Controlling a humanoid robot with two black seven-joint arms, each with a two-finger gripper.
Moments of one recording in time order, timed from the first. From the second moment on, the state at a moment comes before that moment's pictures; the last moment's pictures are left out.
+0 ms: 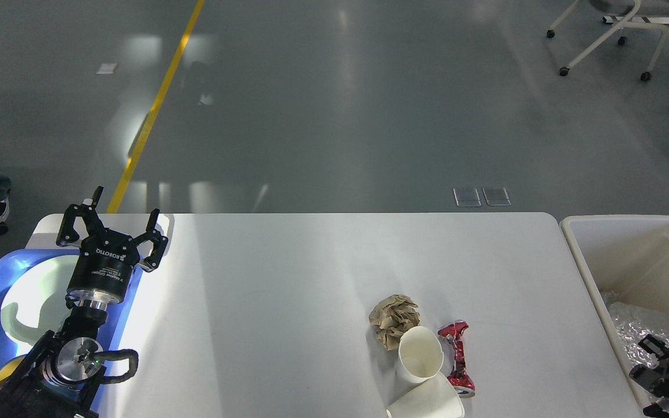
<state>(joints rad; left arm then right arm) -0.26 0.13 -1.46 -0.81 0.40 -0.56 -0.32 0.57 -0.37 -0.61 0.23 -0.16 -0.23 -0.27</state>
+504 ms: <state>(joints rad) -0.26 0.13 -1.46 -0.81 0.40 -0.56 -0.32 0.95 -0.56 -0.68 0.49 -0.37 -0.02 -0.28</state>
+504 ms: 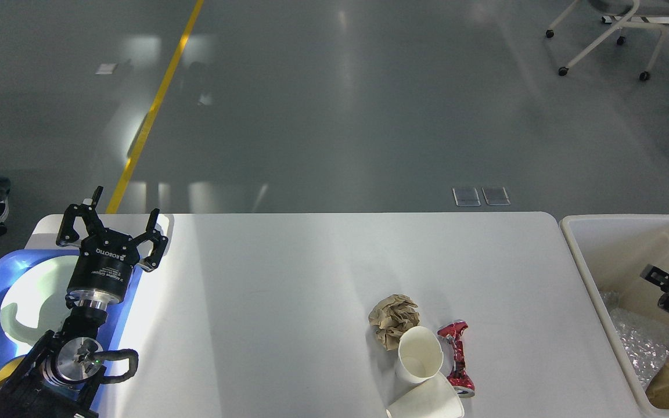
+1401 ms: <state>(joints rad) -0.26 0.13 -1.45 -0.81 0.40 -0.56 -0.32 2.30 -0.33 -1.17 1.28 -0.21 0.85 -0.28</state>
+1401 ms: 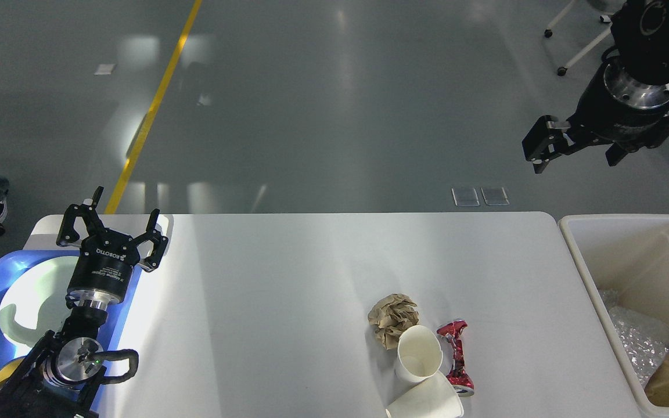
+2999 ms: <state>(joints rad) -0.26 0.13 -1.46 -0.81 0.40 -0.56 -0.32 2.08 -0.07 -1.13 1.41 0.29 0.49 -0.28</state>
